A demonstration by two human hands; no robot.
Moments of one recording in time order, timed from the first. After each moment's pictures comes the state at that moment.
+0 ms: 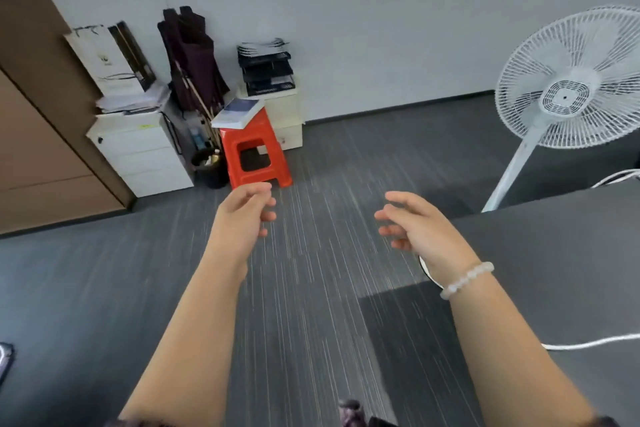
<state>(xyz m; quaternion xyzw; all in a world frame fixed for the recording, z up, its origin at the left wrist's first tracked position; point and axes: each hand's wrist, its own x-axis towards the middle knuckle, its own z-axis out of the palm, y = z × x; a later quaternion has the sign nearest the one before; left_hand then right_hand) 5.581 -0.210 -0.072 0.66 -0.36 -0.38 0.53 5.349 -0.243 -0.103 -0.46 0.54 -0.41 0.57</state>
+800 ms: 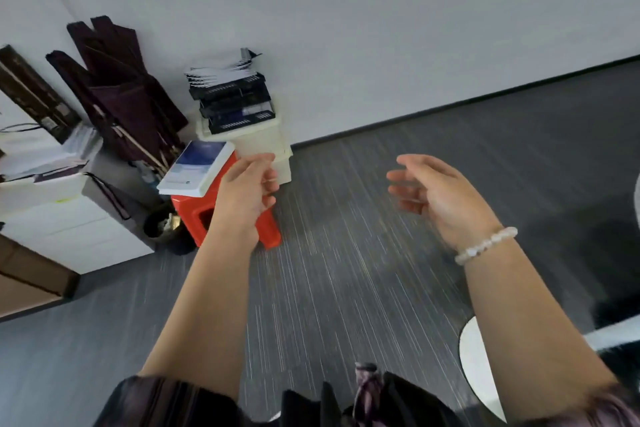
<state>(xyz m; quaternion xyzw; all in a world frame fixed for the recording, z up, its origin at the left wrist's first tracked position) 5.636 -0.845 -0.070 0.64 -0.30 -0.45 0.55 5.401 -0.856 -0.091 -0.39 0.53 -0.48 0.57</state>
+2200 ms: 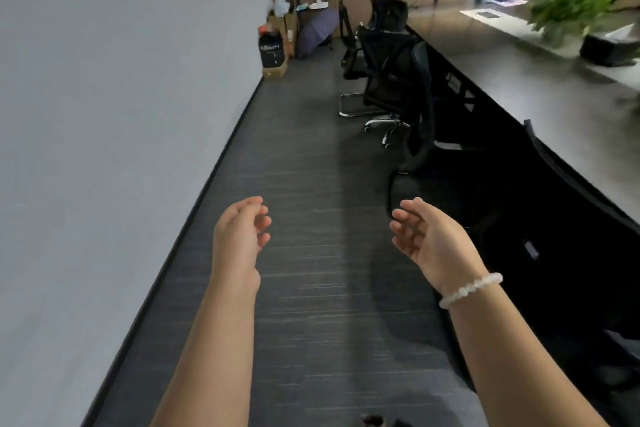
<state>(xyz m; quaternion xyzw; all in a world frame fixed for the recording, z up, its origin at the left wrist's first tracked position) 4.792 -1.566 -0.068 0.34 -0.58 -0.70 0.24 4.716 -1.352 -0.082 0.14 0.54 -0.82 0.17</state>
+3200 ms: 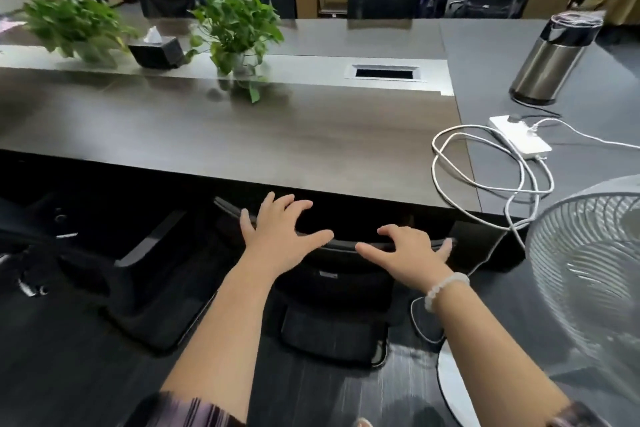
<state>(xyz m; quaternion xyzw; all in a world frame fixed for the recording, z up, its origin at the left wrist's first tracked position) 4.303 -1.209 -0.124 -0.48 -0.85 -0.13 -0.16 4.488 -1.110 -0.156 0.52 0.81 -0.27 0.00</state>
